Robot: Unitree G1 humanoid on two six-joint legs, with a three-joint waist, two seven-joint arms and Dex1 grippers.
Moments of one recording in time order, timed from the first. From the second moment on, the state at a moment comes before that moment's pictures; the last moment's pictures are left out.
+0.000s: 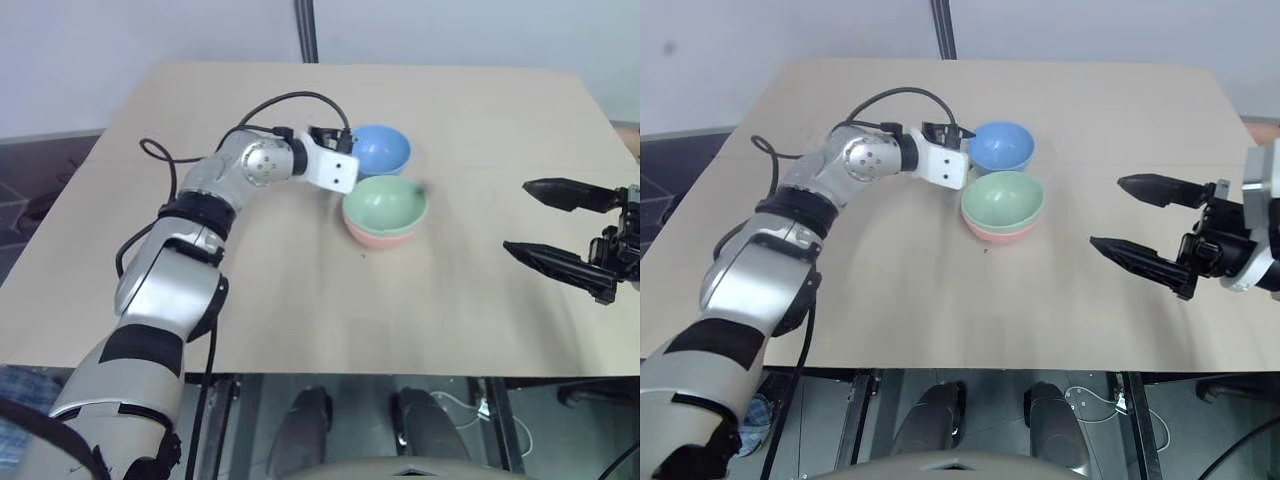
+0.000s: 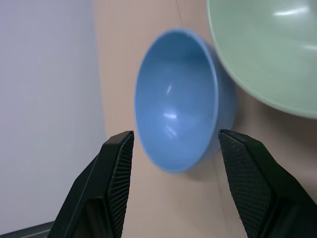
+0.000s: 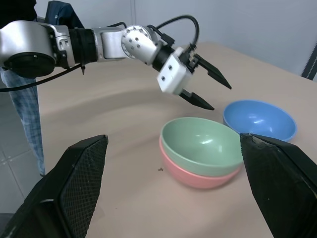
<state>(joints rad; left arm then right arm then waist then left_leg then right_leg) -1.28 0.50 -0.51 1.07 0.63 -0.67 -0.50 -0.09 -0.96 -0.59 -0.59 1.06 0.74 0.89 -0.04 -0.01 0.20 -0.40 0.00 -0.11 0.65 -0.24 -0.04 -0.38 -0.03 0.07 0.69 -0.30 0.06</state>
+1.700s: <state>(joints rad) -1.42 0.39 -0.67 1.31 0.81 -0.67 -0.39 -0.04 -0.98 -0.63 -0.59 1.03 0.71 0.89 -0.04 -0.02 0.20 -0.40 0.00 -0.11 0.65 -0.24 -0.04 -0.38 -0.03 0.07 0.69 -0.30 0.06</state>
